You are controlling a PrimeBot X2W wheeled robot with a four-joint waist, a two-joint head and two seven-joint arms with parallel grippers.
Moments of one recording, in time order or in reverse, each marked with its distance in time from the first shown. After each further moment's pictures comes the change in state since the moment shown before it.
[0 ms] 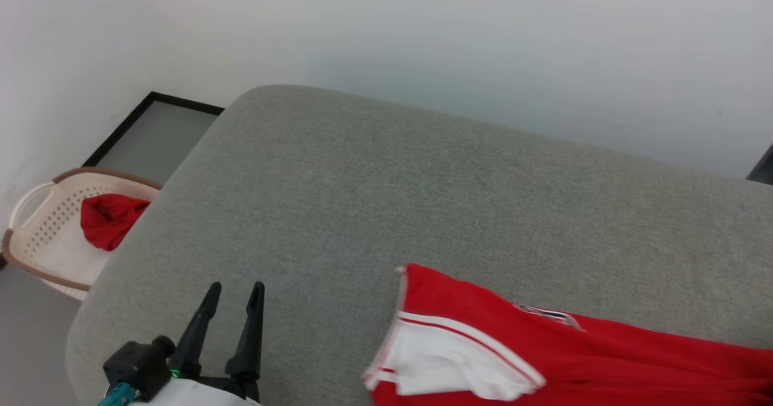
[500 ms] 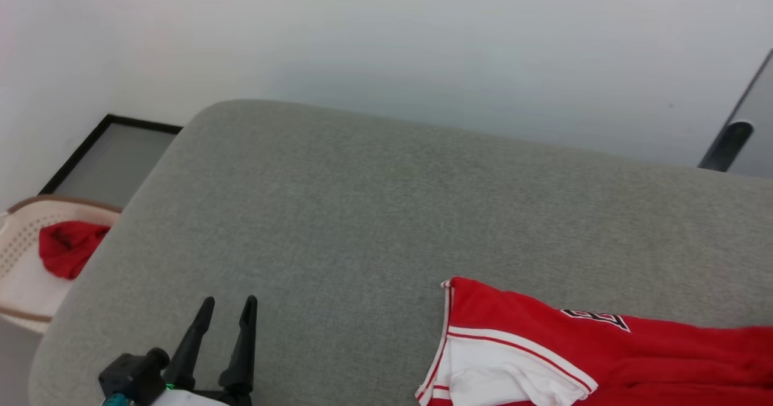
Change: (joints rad) left arm 0.024 0.005 0.014 0.021 -0.009 0.000 0.000; right arm -0.055 -0.120 -0.031 0.001 0.019 -0.009 0.031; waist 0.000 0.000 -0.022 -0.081
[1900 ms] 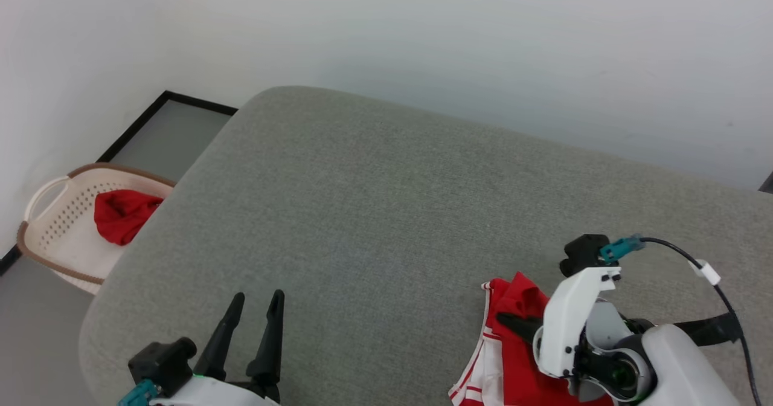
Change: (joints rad) left arm -0.053 -0.040 -0.056 0.071 -0.065 0.000 0.000; right arm -0.034 0.567 0.232 -0.362 -0.003 0.000 0.006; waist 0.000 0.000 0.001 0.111
